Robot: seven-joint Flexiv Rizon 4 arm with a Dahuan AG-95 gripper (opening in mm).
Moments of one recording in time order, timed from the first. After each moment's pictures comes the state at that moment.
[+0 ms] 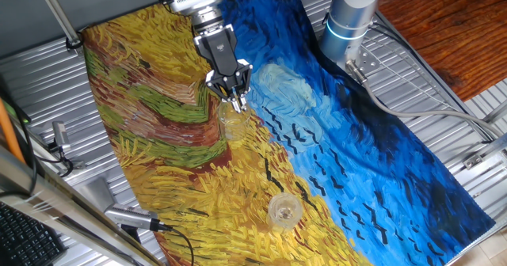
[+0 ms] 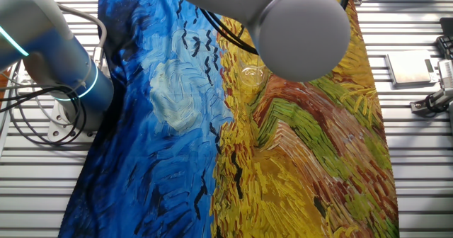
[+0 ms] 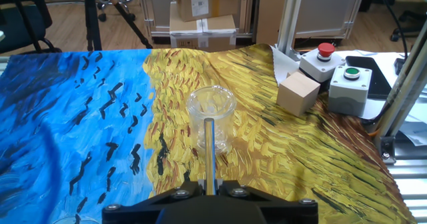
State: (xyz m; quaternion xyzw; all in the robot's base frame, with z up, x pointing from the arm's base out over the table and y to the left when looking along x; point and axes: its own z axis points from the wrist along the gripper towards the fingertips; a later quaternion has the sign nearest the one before) arm 0.442 0.146 0.228 -0.66 0.65 0.27 0.28
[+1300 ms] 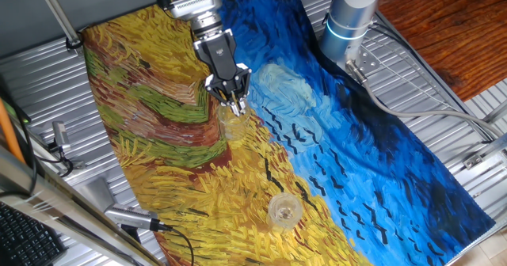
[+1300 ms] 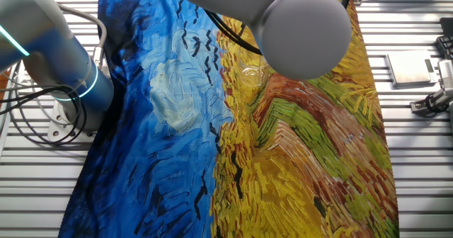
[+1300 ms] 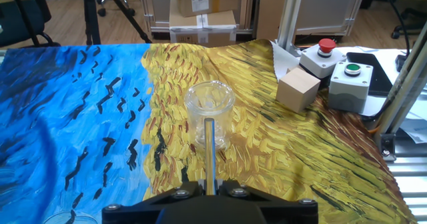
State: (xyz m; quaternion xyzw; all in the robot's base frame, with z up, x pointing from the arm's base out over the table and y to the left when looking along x) arm 0.446 0.151 0.219 -0.66 0.65 0.27 0.27
